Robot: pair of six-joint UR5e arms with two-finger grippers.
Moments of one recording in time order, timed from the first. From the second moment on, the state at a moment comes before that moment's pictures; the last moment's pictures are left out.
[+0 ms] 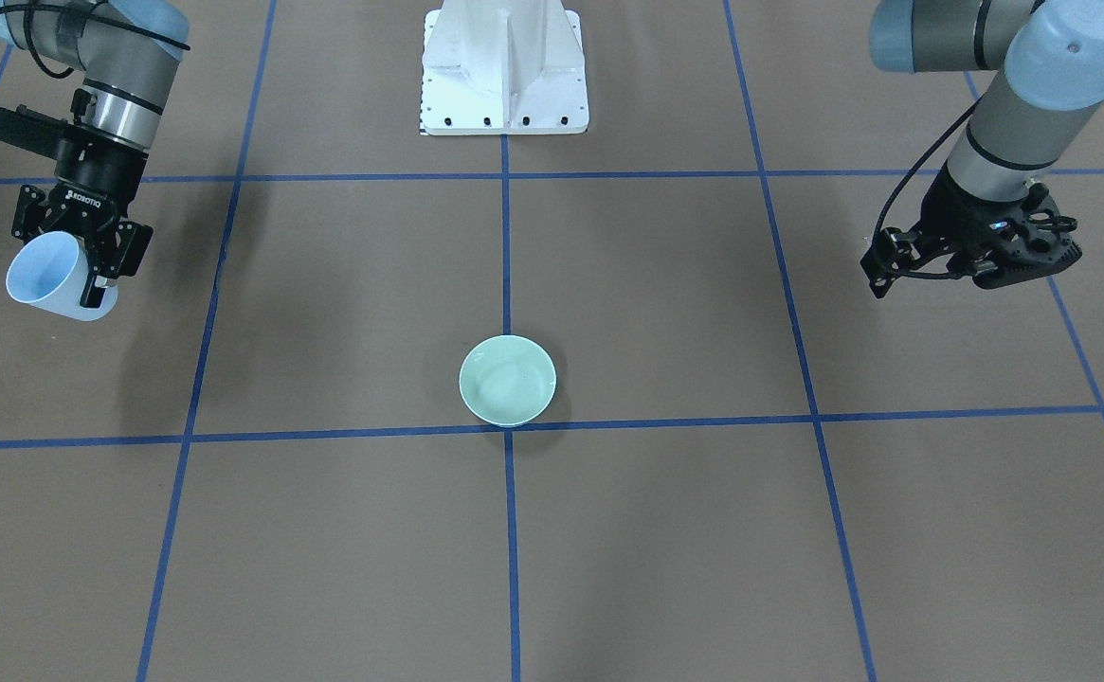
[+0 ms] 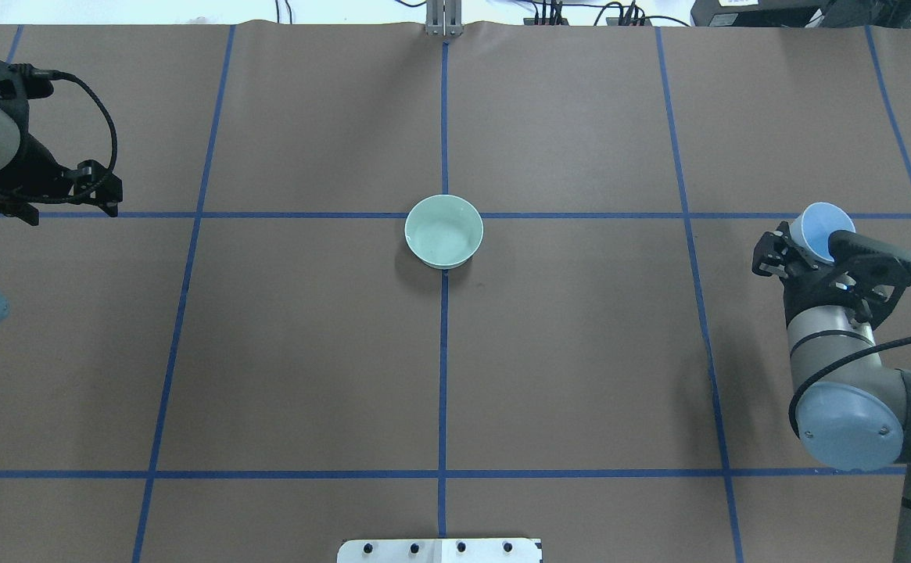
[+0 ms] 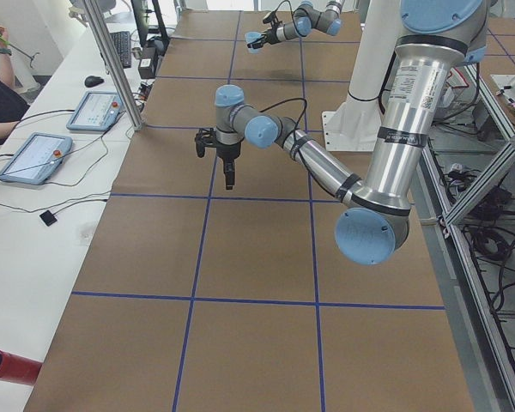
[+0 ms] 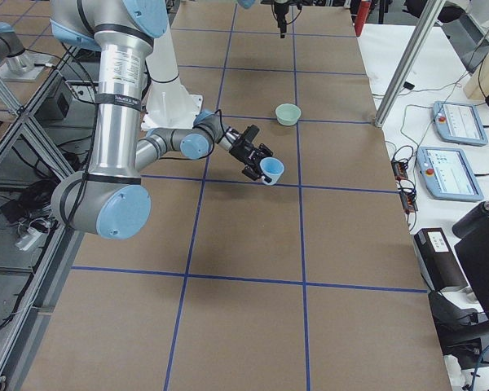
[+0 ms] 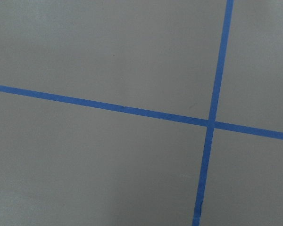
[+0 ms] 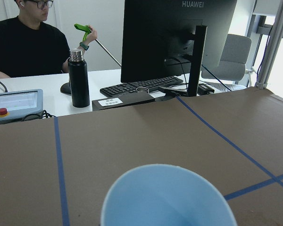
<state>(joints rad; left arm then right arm) -0.97 -1.80 -1.96 -1.47 -2.05 -0.95 0.36 -1.77 2.02 -1.28 0.70 1.77</state>
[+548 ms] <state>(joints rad) -0.97 -1.80 -1.97 -1.47 -2.05 -0.97 0.30 -1.83 1.86 -1.10 0.57 1.75</state>
